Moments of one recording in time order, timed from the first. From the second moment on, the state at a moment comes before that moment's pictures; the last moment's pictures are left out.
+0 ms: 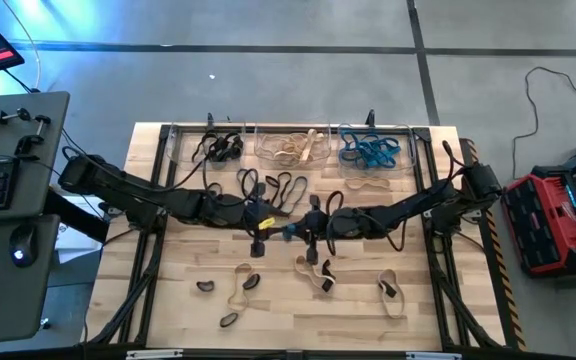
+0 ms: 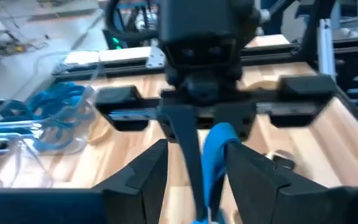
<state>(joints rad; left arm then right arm) -0.22 1.39 0.92 0.10 -0.27 0.02 0.21 1.67 0.84 0.60 0.24 0.10</state>
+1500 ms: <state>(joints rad) -0.18 1.29 0.52 0.60 -0.24 -0.05 -0.58 1.24 0.84 -0.46 0.54 -0.17</state>
